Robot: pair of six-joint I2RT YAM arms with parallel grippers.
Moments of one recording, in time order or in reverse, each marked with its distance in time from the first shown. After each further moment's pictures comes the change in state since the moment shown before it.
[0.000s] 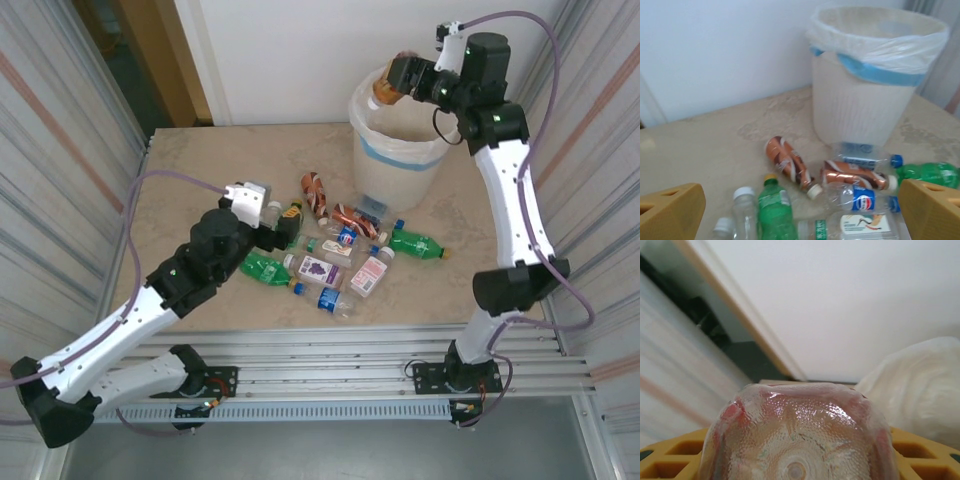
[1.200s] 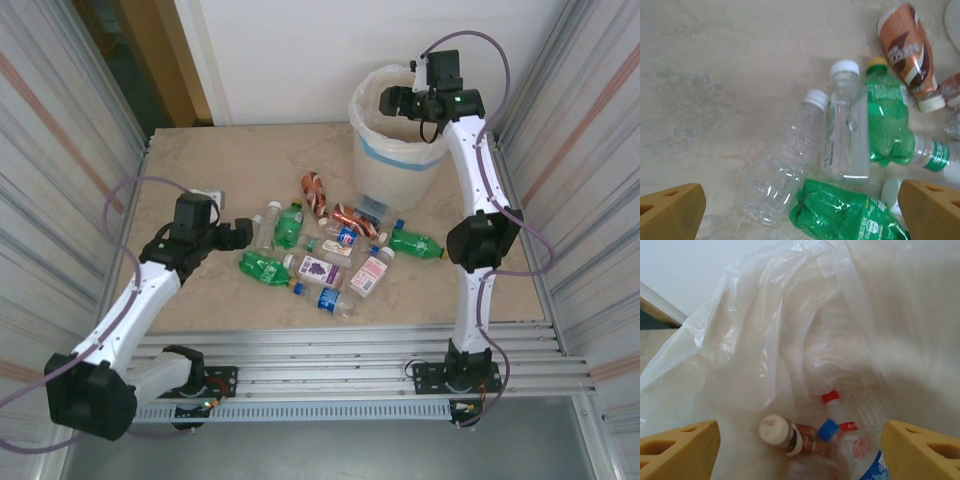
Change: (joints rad) left arm 0.500 0.158 -0.066 -0.305 0.299 -0.107; right arm -0.010 0.386 0.265 -0.287 0.232 -0.185
